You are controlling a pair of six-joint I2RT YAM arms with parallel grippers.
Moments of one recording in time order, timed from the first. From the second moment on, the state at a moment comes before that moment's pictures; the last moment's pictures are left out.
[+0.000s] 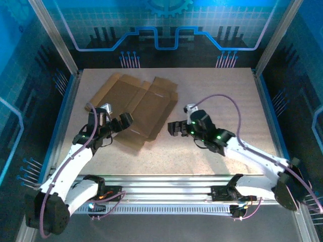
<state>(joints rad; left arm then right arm) -0.16 0.95 0.65 -0.38 0.17 -0.65 0.76 1.20 0.81 -0.20 0.09 0.50</state>
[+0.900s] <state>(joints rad) -0.04 0.86 0.66 -0.61 0.31 -0.75 0.88 1.98 1.30 -0.28 -0.14 0.75</state>
